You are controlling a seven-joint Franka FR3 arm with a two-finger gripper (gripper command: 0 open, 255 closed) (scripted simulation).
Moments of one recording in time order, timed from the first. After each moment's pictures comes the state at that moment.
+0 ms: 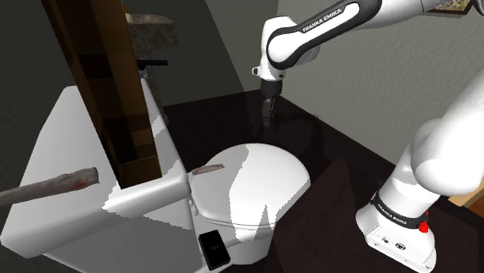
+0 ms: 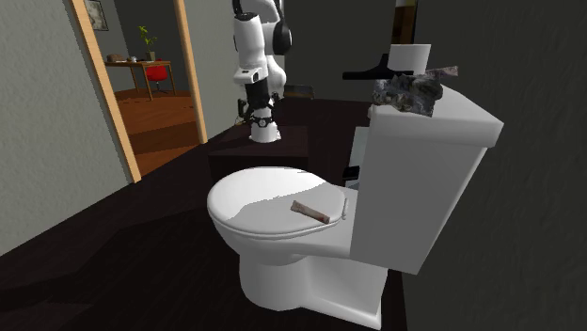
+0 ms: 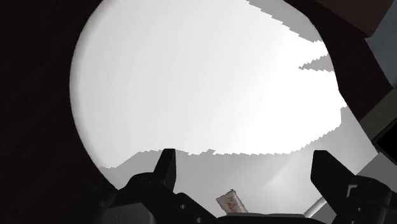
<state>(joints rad) 0.12 -0.10 0.00 -2.28 0.09 2.07 -0.43</state>
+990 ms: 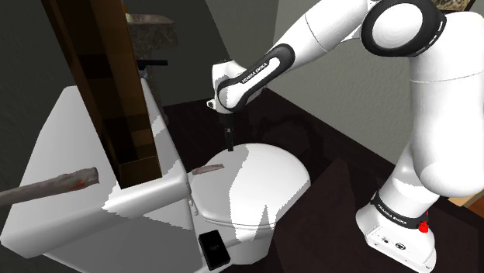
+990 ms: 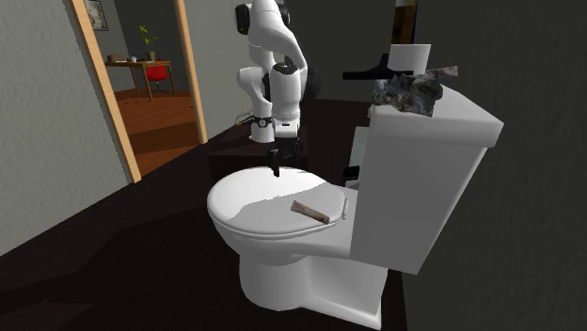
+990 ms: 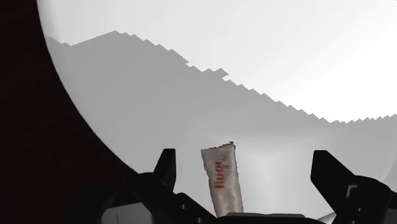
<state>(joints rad) 0.21 0.45 0.07 -1.89 -0.02 2.24 -0.57</state>
